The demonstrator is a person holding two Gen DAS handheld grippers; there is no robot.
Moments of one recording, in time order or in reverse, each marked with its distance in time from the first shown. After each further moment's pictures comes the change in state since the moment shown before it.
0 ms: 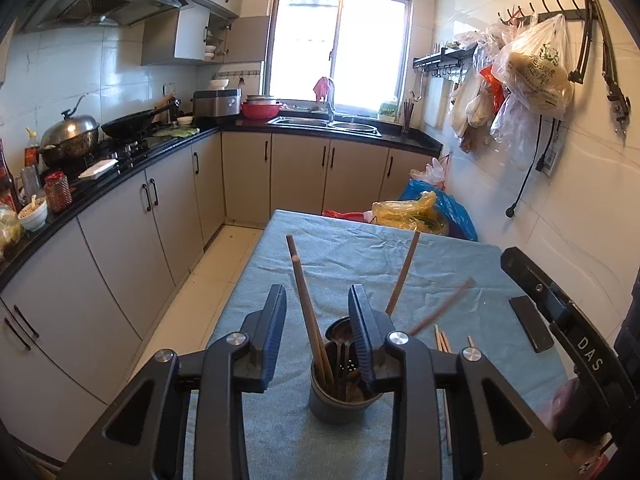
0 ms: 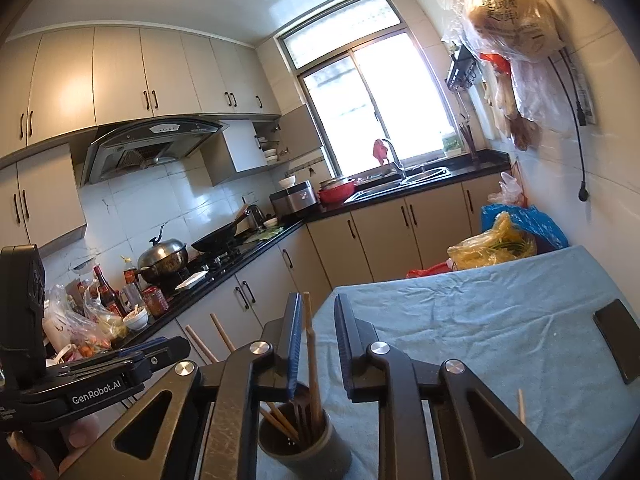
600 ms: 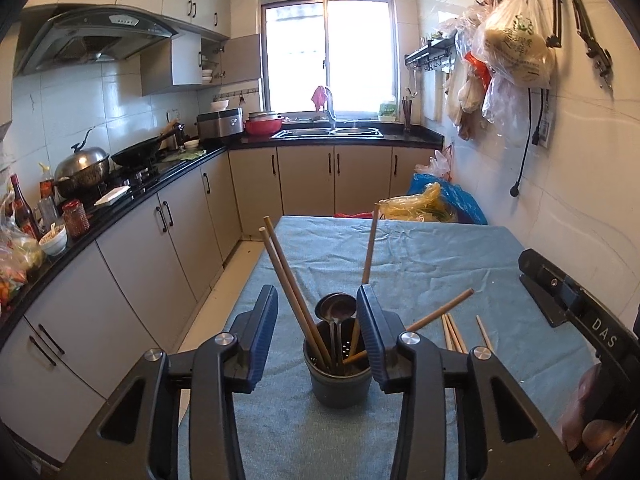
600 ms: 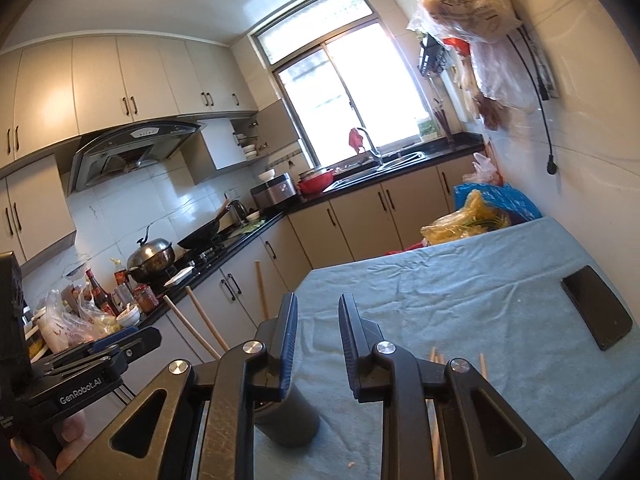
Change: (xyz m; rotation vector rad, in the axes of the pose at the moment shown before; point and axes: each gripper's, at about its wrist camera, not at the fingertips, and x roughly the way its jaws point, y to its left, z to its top) left arm -0.023 -0.041 -0.029 0.112 -0.042 0.076; right arm -0.045 -0.044 -0.019 0.069 0.027 -0.056
